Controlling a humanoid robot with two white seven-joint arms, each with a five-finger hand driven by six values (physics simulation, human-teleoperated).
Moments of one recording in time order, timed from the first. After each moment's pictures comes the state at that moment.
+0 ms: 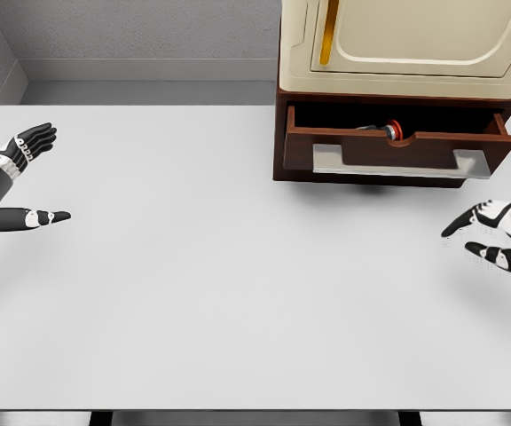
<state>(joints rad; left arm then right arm) -0.05 0.53 0.15 -1.47 0.33 -0.36 -0.61 0.22 -1.16 0.09 -1.77 -0.02 -0.61 0.04</state>
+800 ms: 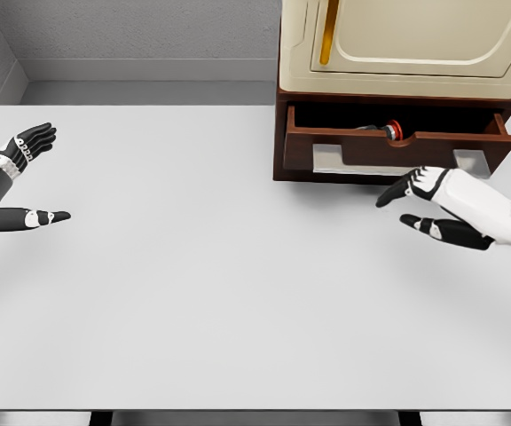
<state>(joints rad) -0.05 0.53 0.15 -1.47 0.33 -0.36 -0.61 -0.12 -1.01 0.38 -1.76 0.07 -0.61 0.04</state>
